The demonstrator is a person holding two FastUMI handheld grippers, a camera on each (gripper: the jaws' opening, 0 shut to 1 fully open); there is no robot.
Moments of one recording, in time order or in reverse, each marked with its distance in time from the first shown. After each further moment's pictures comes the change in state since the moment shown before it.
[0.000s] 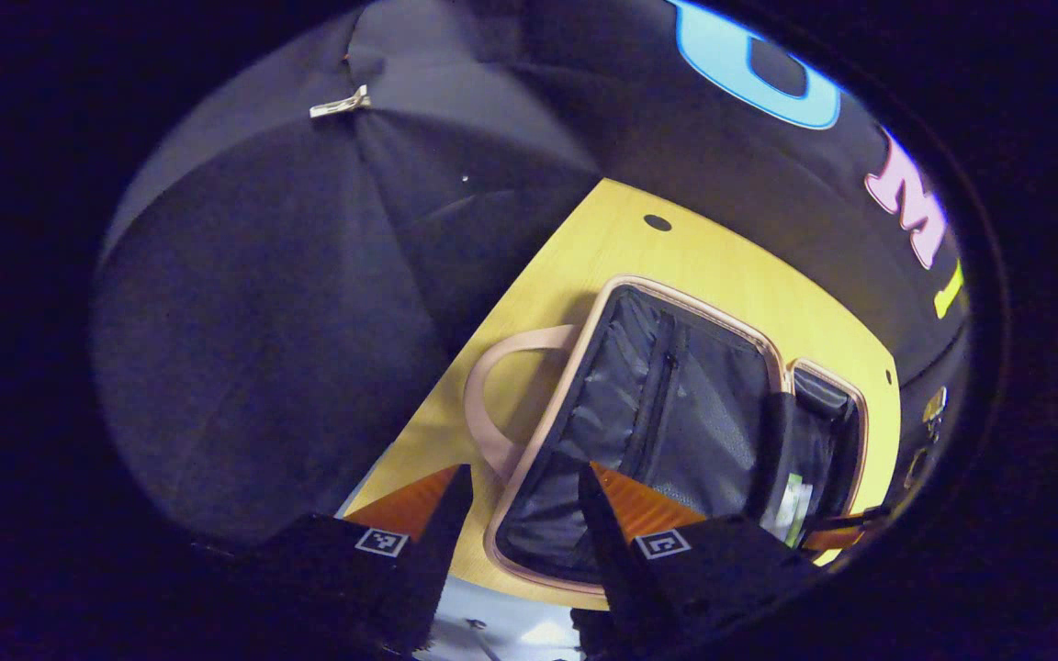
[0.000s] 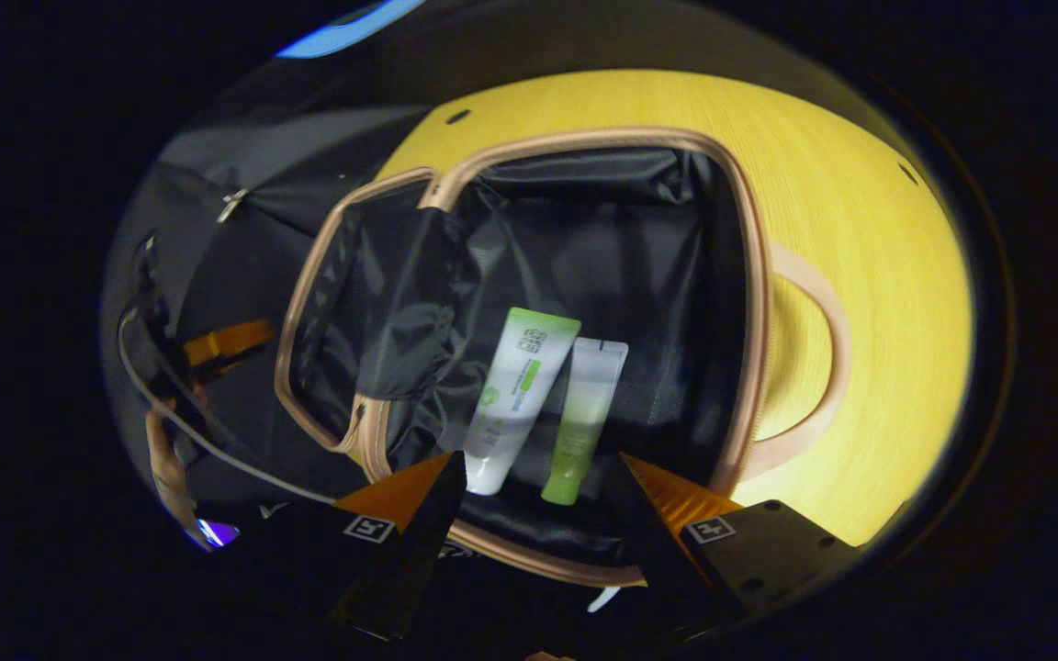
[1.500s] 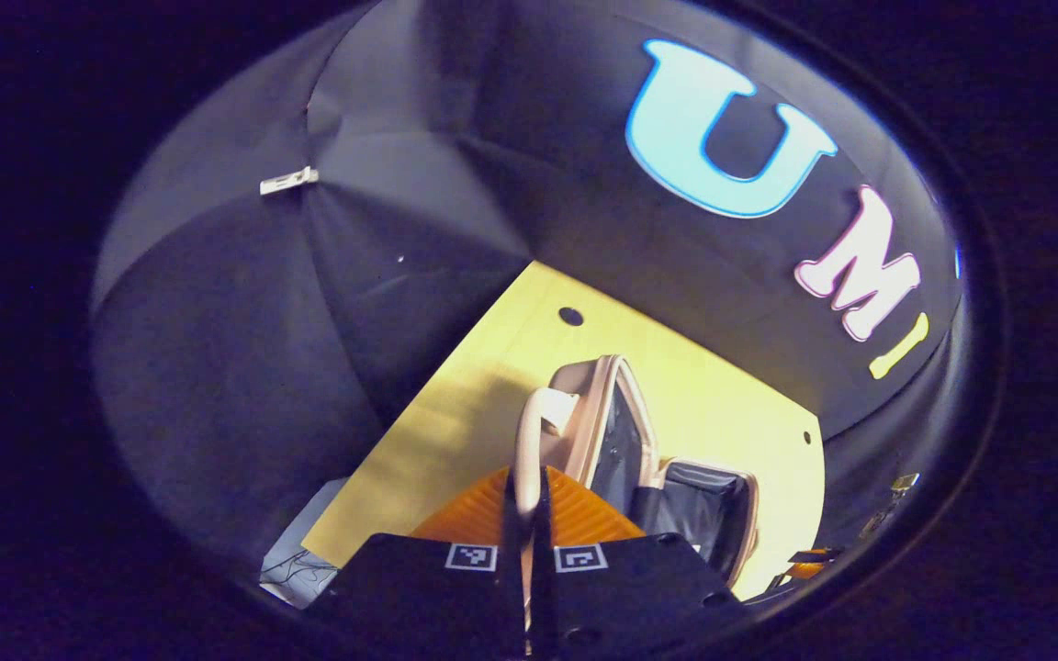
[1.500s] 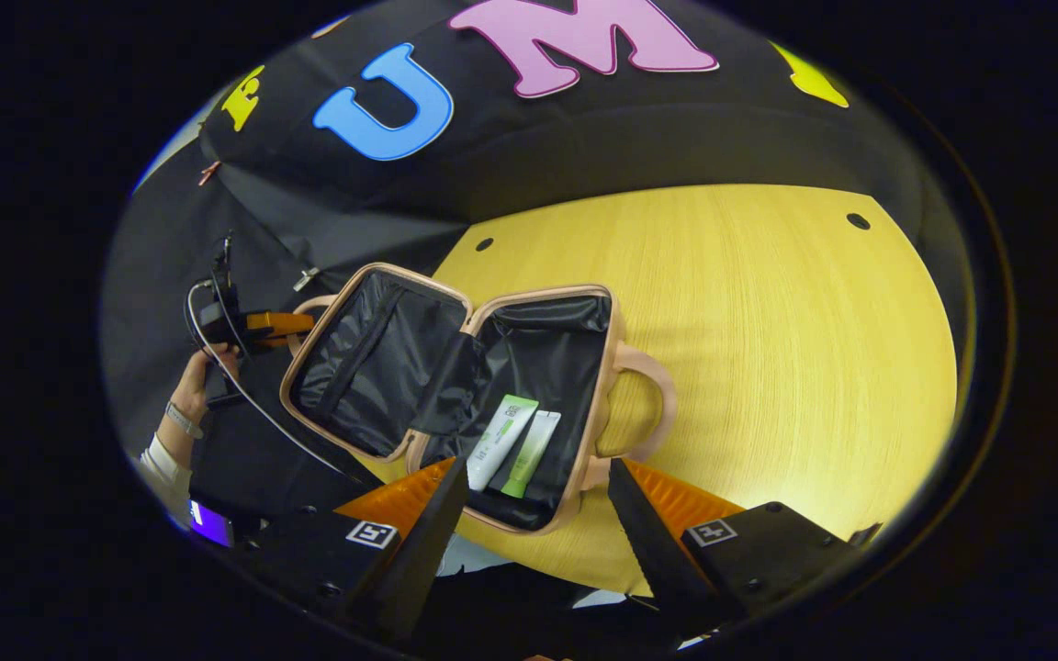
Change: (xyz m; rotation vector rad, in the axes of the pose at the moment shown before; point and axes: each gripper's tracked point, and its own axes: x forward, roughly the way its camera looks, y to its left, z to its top) left arm -0.114 -0.085 0.118 0.014 -0.203 -0.244; right arm -0.142 -0.061 0.031 0.033 -0.342 0.108
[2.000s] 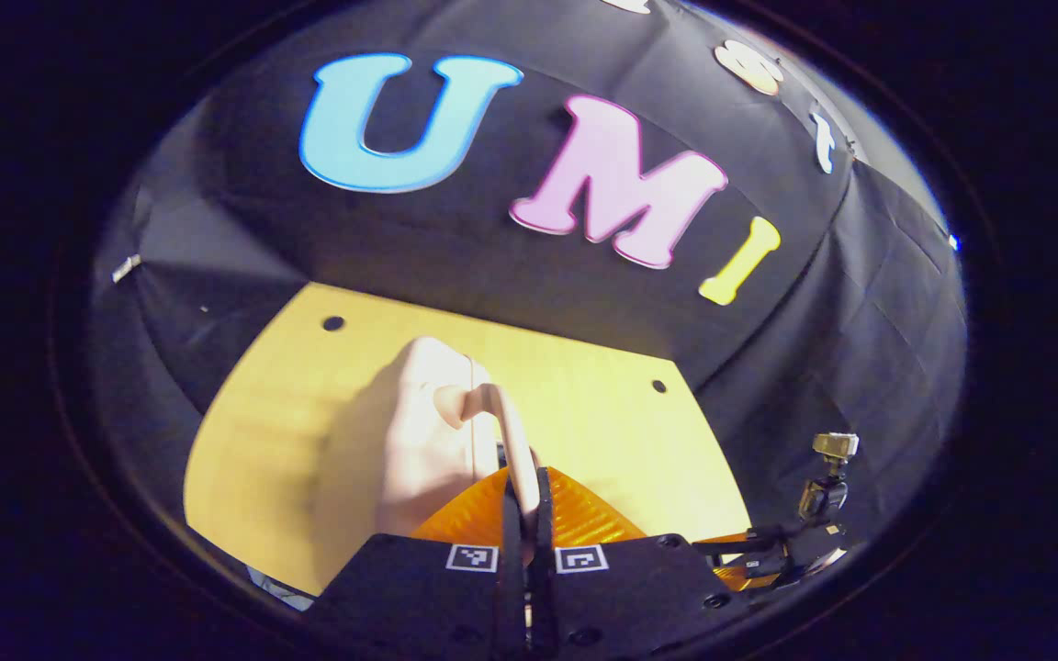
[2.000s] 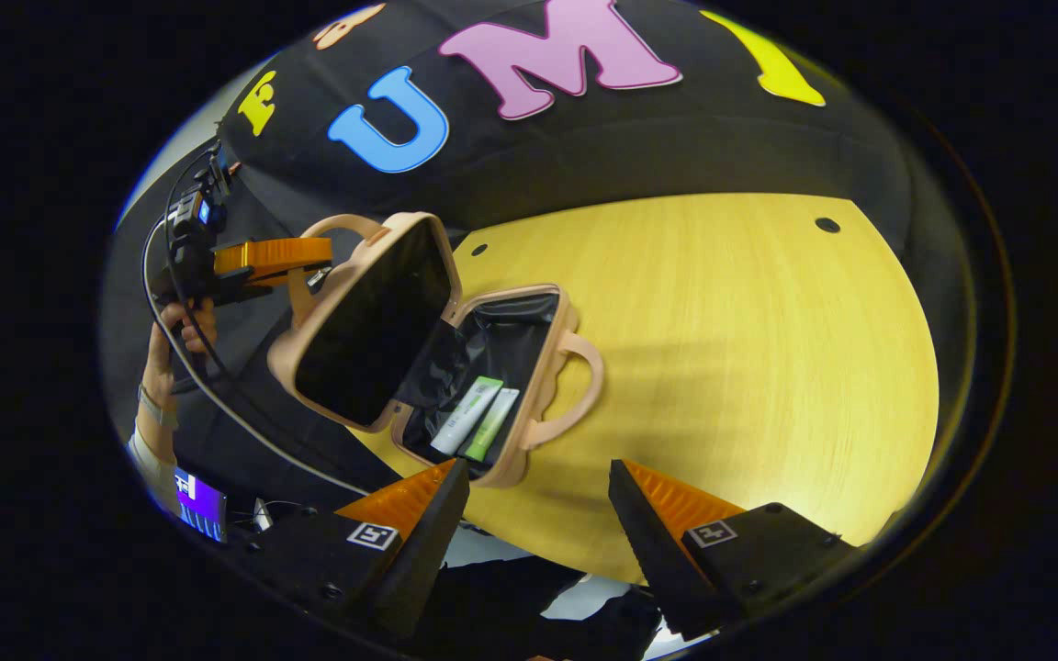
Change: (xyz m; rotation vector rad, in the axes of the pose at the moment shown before) left arm -0.012 -0.318 -0.126 0.245 0.086 -0.408; right arm -0.072 -0.074 -0.024 0.005 -0.012 -0.014
